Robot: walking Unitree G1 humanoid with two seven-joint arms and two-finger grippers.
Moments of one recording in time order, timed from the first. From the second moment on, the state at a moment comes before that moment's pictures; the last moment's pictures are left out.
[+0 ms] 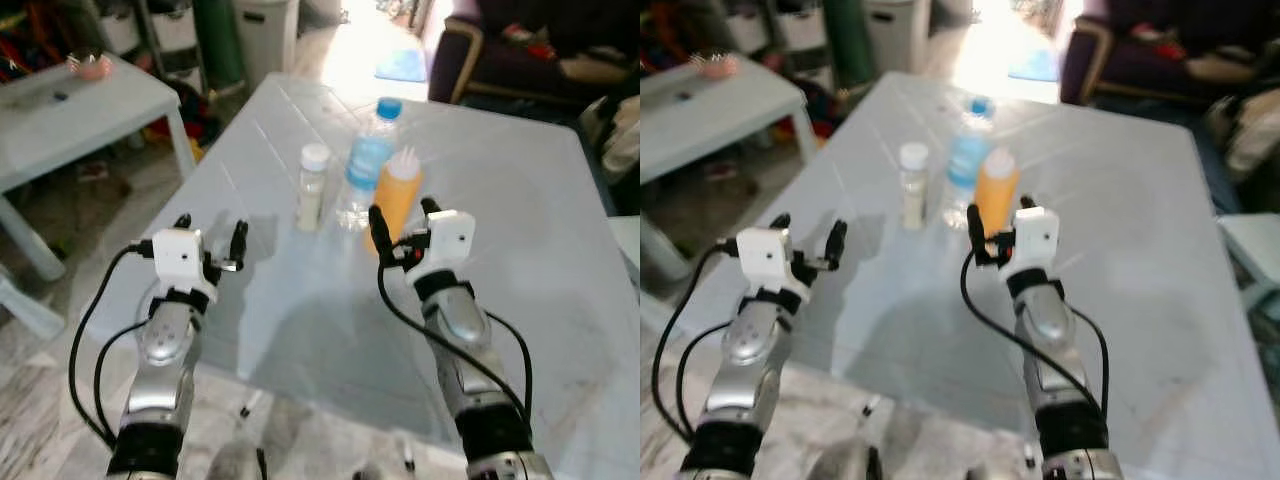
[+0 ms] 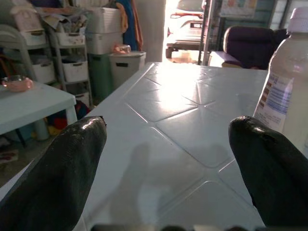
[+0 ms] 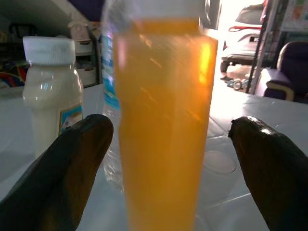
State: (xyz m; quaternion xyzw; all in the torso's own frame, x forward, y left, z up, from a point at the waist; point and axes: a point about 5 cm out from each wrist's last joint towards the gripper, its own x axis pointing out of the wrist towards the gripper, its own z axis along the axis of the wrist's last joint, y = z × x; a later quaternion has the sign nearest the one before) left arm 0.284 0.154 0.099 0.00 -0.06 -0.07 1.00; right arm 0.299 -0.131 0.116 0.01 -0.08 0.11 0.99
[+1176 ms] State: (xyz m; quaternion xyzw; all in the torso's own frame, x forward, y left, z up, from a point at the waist) left arm 0.281 0.148 0.096 0.00 -0.05 -0.08 1.00; right arm 0.324 -0.137 0.144 -0.03 -0.12 0.13 0.98
